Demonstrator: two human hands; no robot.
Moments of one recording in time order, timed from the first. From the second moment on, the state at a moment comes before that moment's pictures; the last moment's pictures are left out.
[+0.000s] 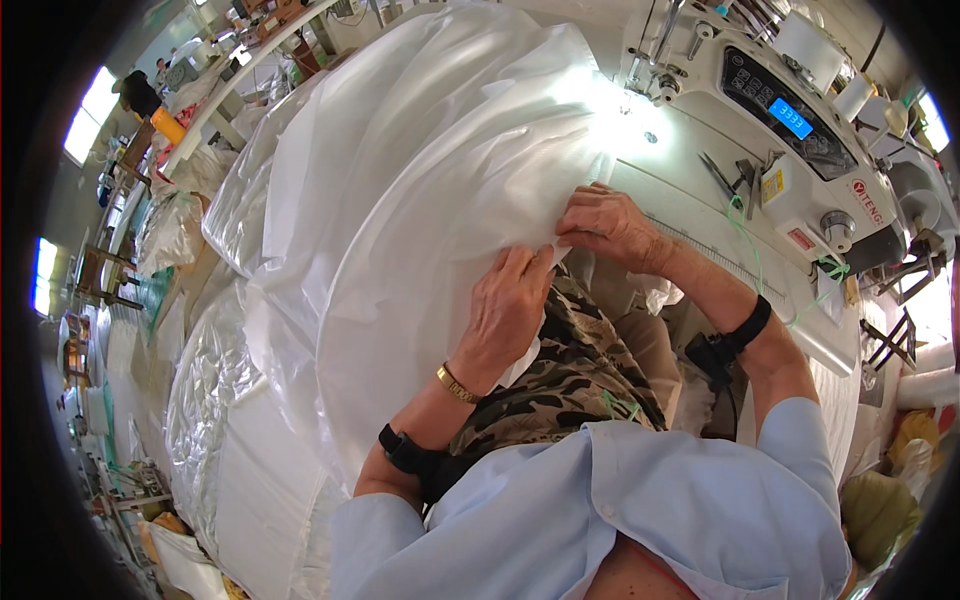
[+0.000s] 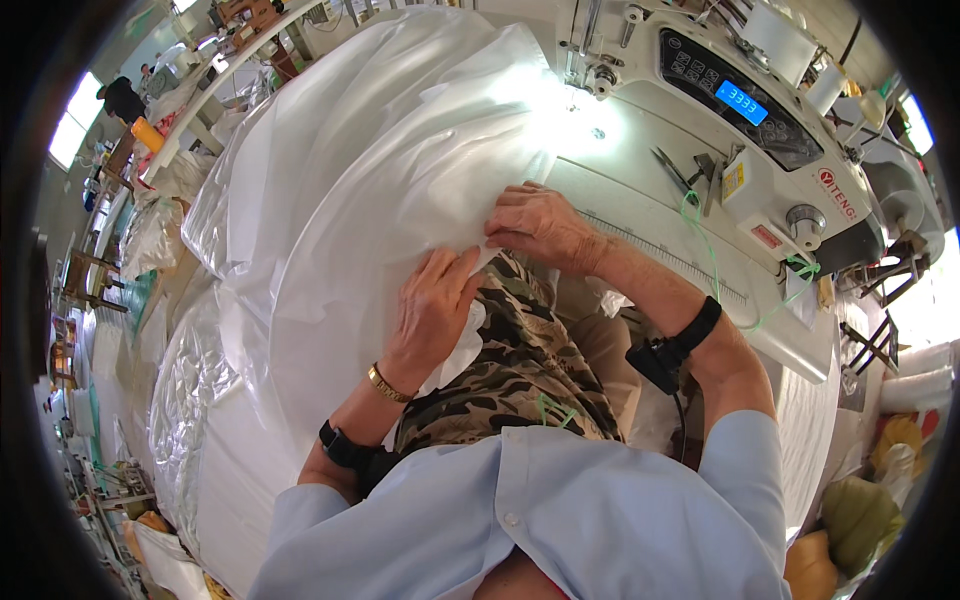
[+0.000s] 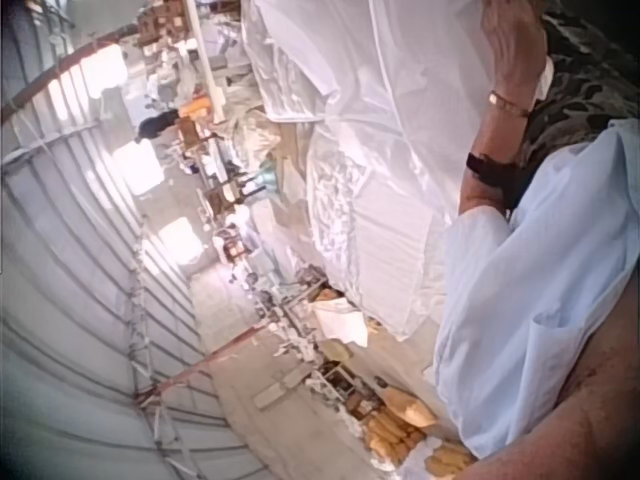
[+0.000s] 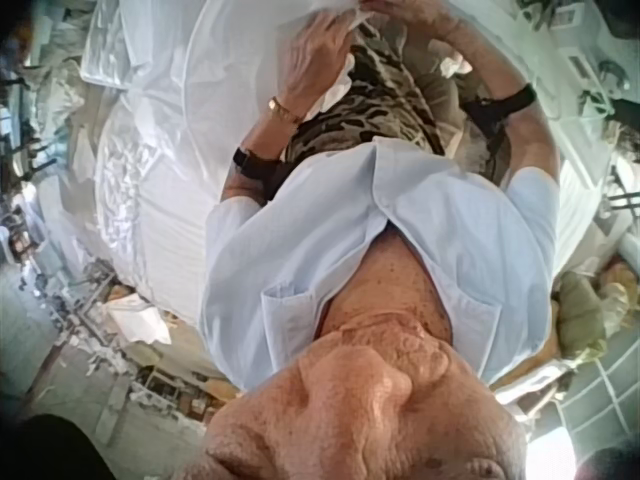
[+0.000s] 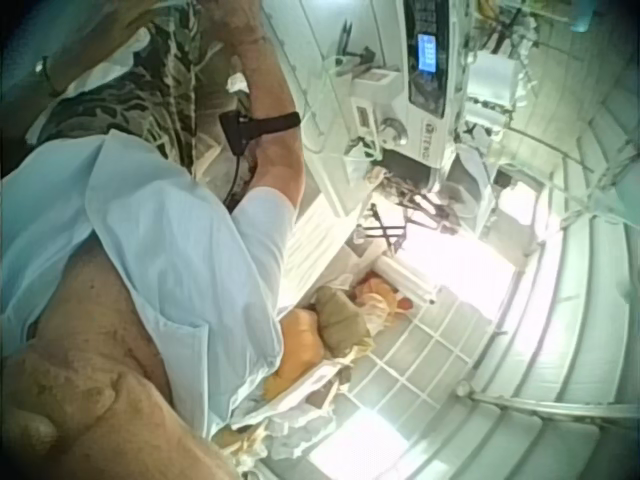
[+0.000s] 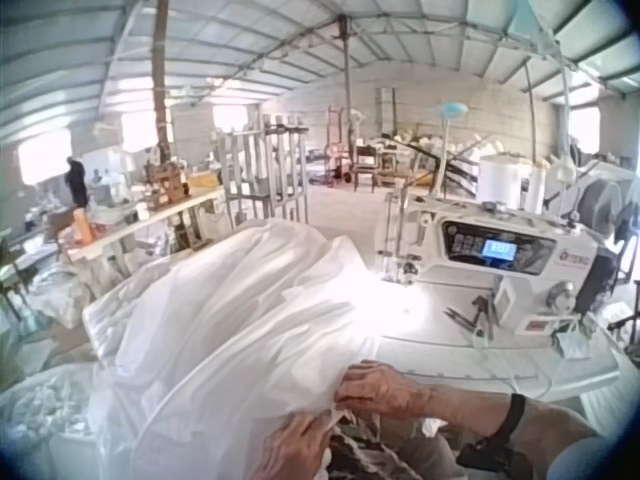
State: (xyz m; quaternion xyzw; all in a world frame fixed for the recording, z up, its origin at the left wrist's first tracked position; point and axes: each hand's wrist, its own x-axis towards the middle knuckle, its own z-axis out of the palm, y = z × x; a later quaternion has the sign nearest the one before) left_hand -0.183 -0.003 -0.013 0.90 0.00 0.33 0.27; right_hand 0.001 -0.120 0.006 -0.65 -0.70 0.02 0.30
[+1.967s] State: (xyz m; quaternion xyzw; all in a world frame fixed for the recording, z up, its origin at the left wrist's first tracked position) left_hand -0.034 0.015 -0.013 0.88 -0.24 0.41 0.02; right_hand 0.084 -0.139 -0.012 -0.89 -0.43 -0.10 0.09
